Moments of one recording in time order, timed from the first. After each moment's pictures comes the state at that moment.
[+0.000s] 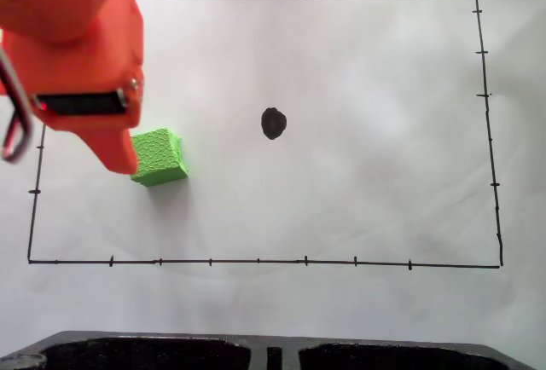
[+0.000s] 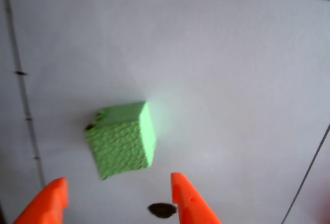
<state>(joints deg) 19.2 92.3 97.9 70.8 -13.3</state>
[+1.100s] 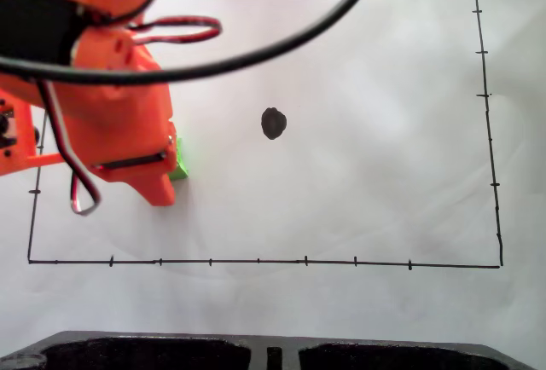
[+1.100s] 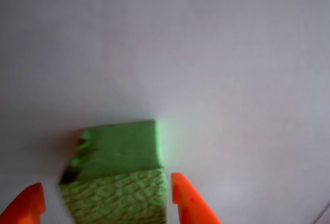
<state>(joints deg) 16.1 76.4 91.5 67.1 -16.3</state>
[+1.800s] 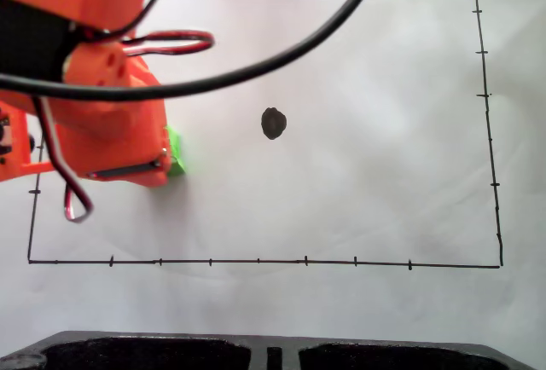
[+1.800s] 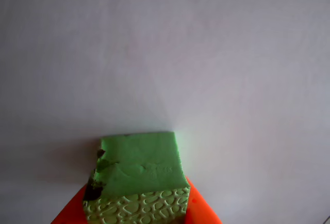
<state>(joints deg) 17.5 74.1 89.7 67.4 -15.9</state>
